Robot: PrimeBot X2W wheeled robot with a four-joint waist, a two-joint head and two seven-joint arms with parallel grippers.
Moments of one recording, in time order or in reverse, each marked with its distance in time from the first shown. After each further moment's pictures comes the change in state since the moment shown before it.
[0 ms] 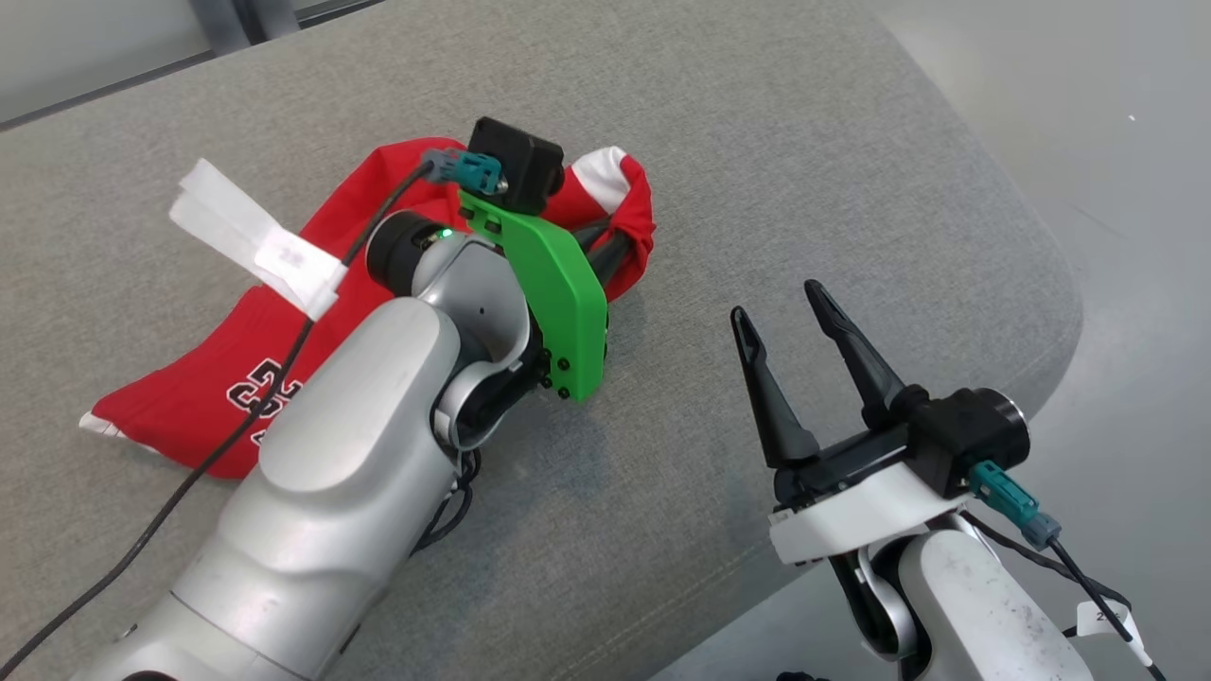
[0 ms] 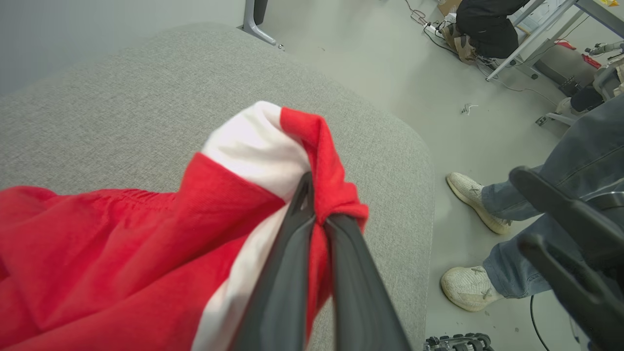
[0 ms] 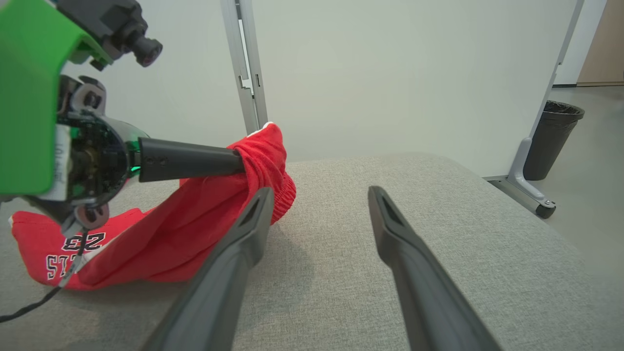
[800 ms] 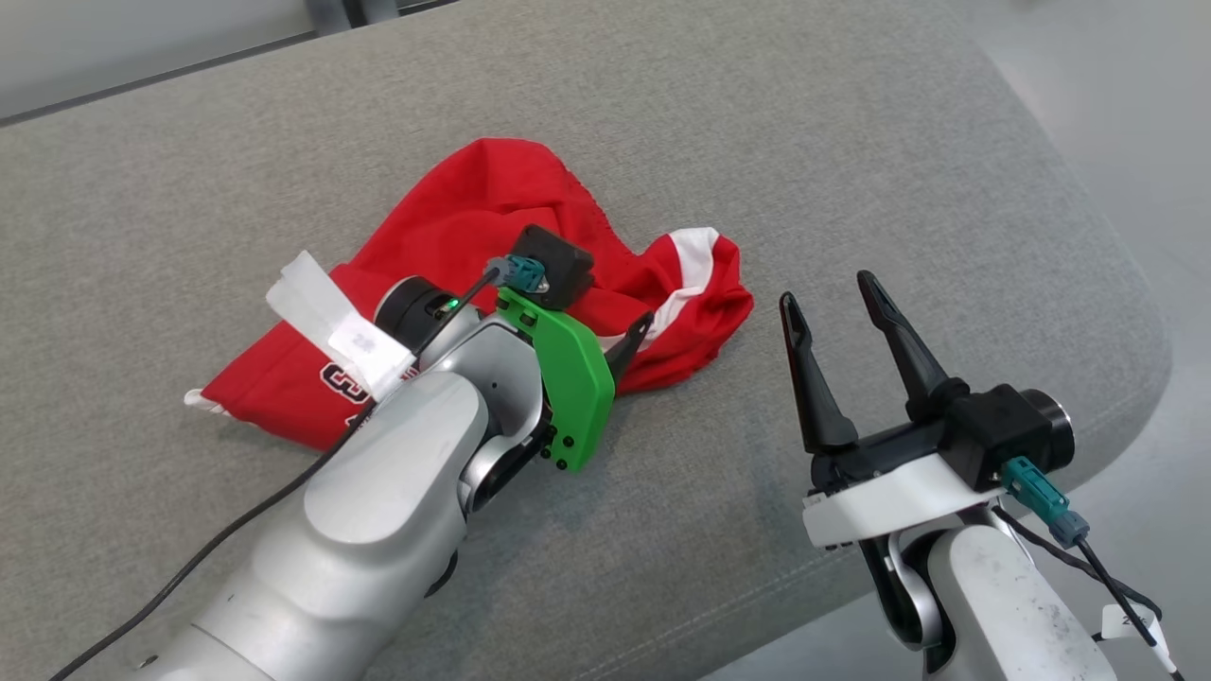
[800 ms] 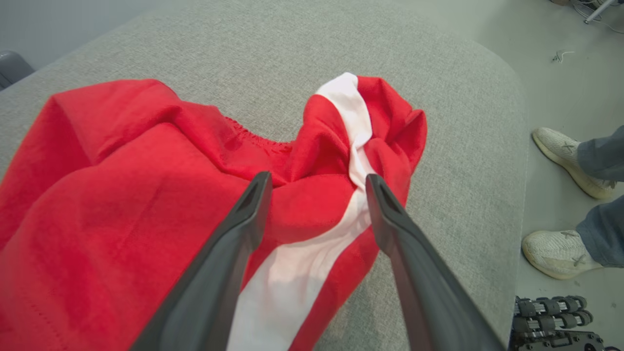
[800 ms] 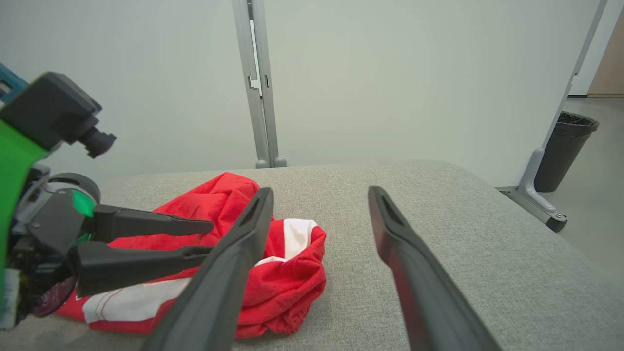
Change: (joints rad) left arm 0.055 0.006 -0.126 0.116 0.170 0.019 -0.090; right arm 0.017 0.002 -0.082 0.001 -0.047 -0.016 0.000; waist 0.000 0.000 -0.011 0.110
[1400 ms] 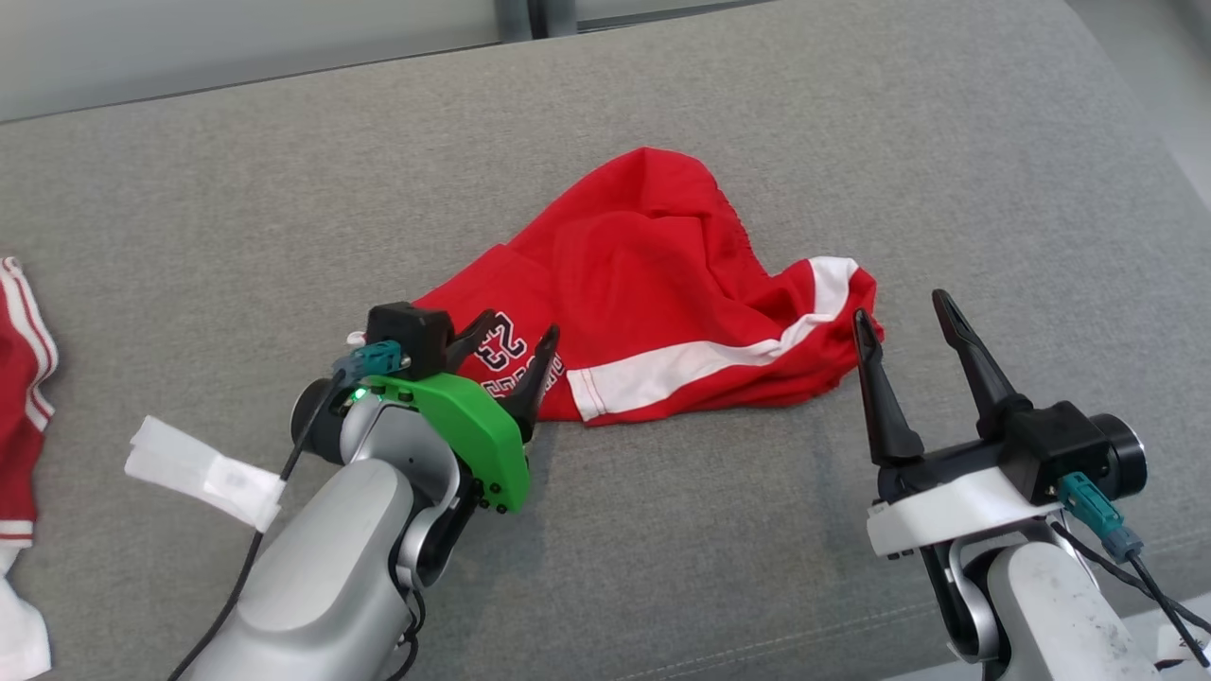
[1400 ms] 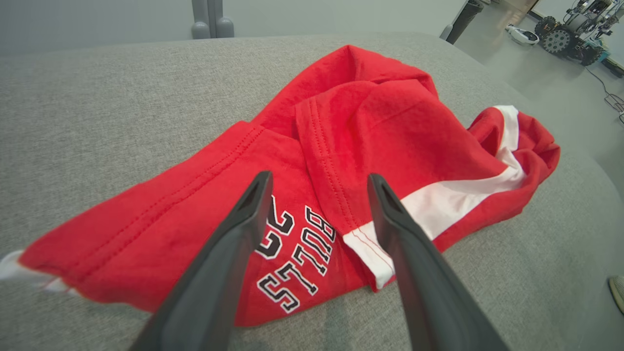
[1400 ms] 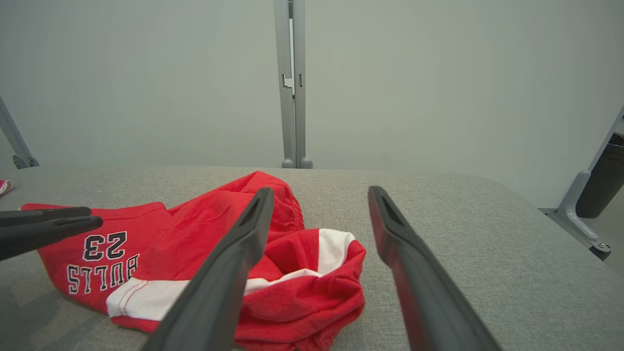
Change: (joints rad) left arm 0.199 0.059 0.149 -0.060 -0.063 0.091 -0.210; right arm 0.048 -0.047 -0.086 0.003 -0.031 0.000 0.000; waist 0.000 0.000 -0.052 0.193
